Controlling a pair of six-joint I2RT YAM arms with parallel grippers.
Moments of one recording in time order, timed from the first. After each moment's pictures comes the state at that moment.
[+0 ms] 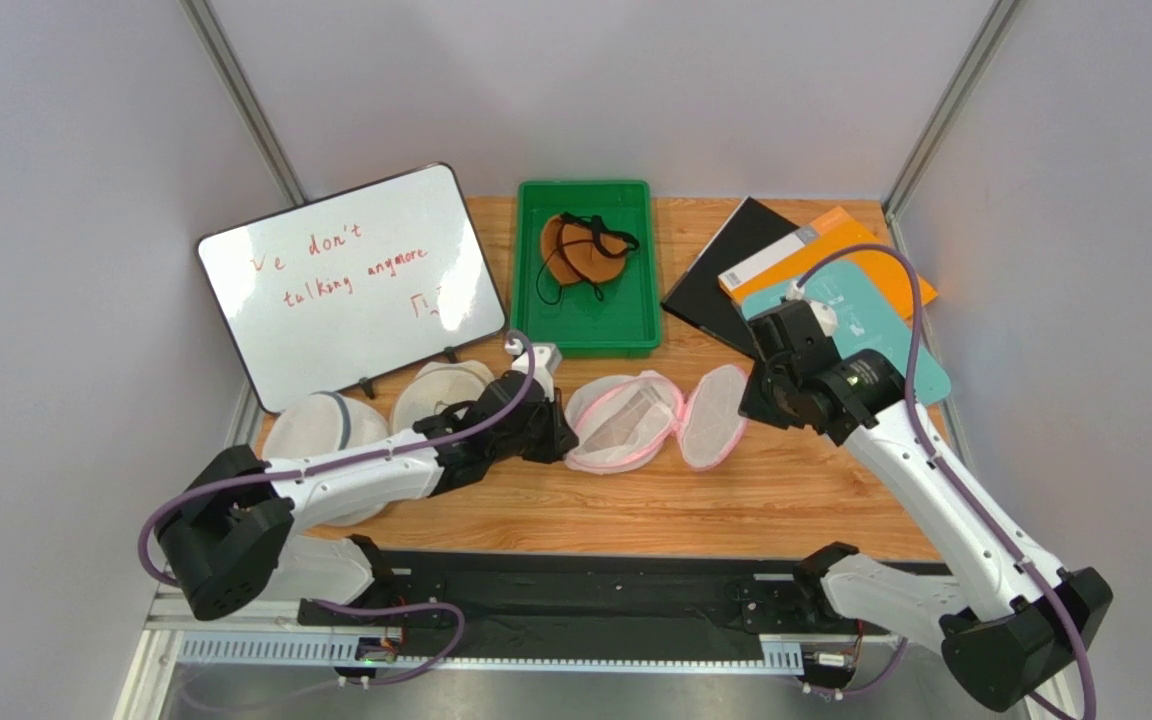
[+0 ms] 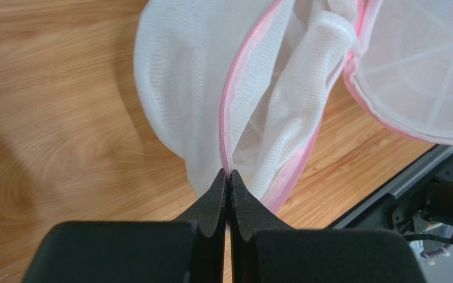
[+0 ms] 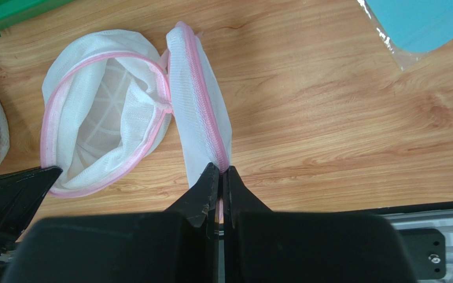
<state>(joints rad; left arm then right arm) -0.87 1.29 0.62 0.01 -0.06 -0.68 0.49 1.06 1.09 -1.05 0.24 0.73</state>
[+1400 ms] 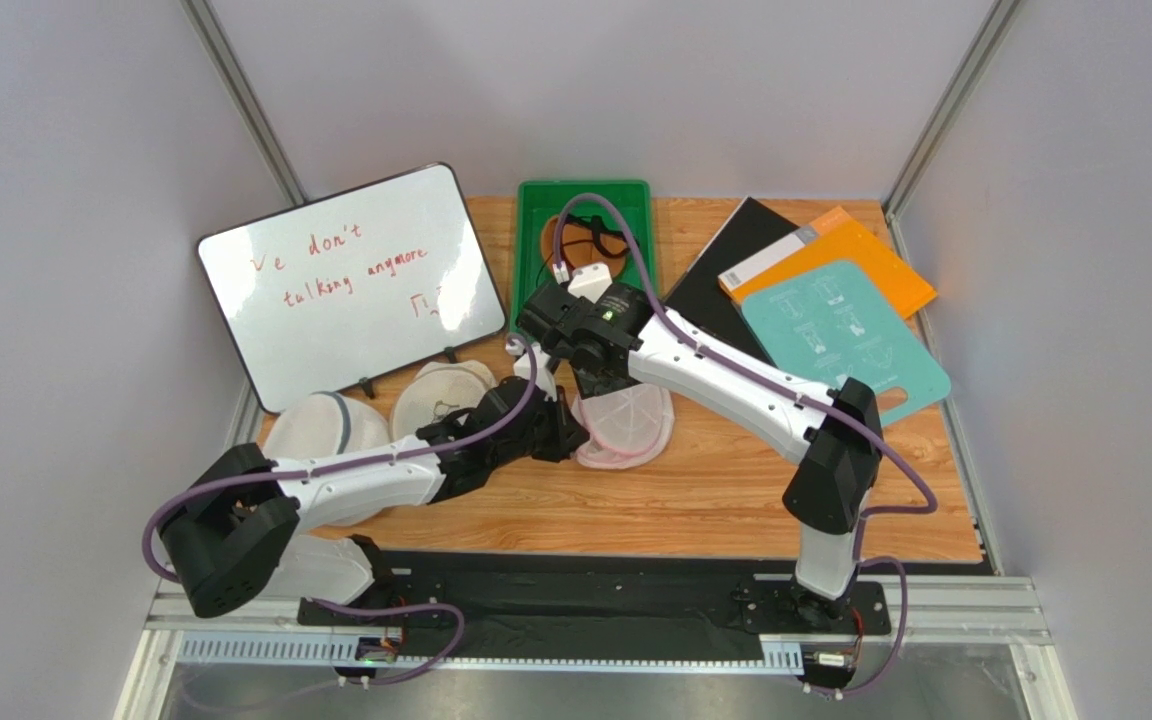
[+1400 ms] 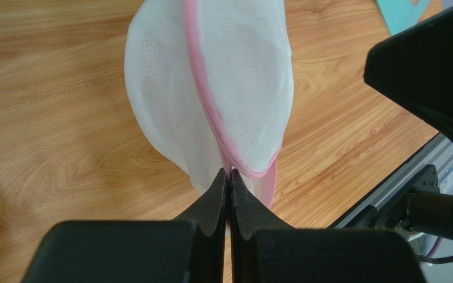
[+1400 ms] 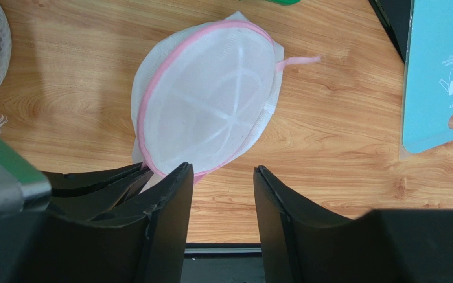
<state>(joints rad) -0.90 1.32 0.59 0.17 -0.07 -0.71 0.98 1.85 1.82 -1.26 0.53 0.65</state>
